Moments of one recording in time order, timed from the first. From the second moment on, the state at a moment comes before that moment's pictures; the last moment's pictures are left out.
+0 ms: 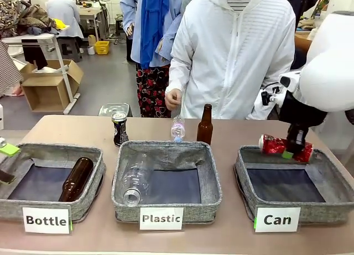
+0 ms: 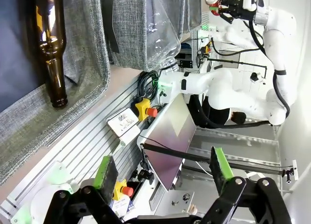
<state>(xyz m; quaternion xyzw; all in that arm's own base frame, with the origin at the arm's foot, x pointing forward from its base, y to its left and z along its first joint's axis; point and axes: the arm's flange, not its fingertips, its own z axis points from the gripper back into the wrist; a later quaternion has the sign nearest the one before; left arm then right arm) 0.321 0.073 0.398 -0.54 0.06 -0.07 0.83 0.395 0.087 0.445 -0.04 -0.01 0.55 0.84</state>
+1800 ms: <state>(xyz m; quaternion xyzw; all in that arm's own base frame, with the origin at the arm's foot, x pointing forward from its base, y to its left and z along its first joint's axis) 0.321 0.073 0.399 -0.54 0.06 -0.07 0.83 0.402 -0.013 0.464 0.48 0.01 0.21 0.85</state>
